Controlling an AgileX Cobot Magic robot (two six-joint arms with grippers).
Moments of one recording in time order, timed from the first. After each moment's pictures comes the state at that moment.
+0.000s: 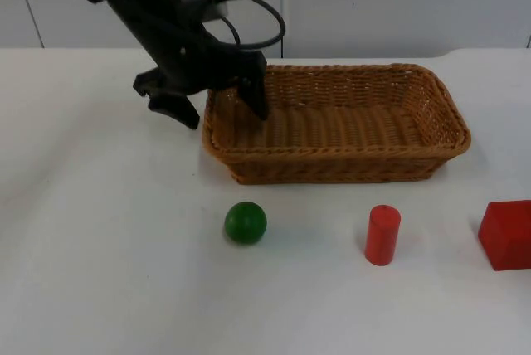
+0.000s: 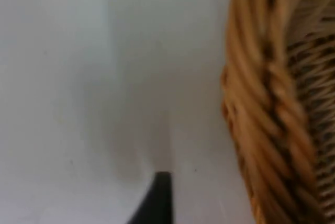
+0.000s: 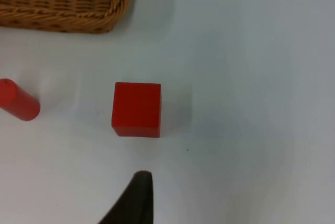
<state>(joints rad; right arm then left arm) 0.12 0.84 -0.65 -0.10 0.75 0.08 -0.26 2.47 -1.94 -0.44 0.85 0.18</state>
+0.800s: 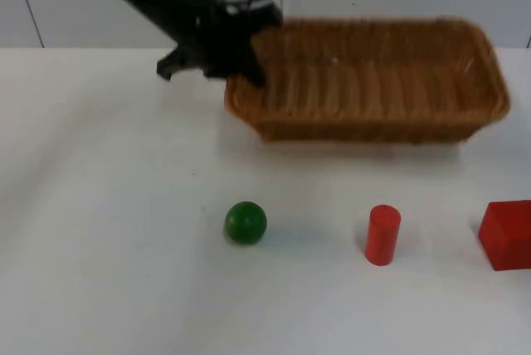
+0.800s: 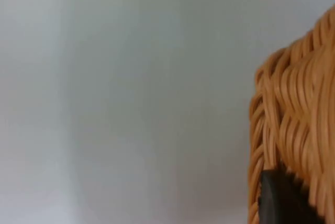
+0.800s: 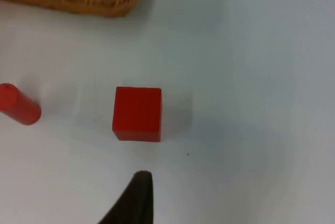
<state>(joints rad) 0.12 0.84 -0.65 -0.10 0.74 0.08 -0.25 2.41 -1.99 -0.68 0.80 0.16</state>
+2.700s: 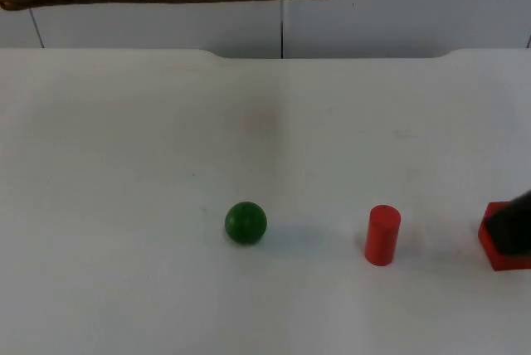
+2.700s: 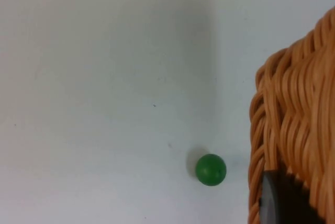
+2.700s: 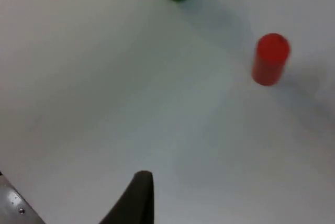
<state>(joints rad) 0.61 1.12 -0.65 0.23 0.55 -0.21 0.13 1.63 -1.56 -0.60 1.22 0.18</state>
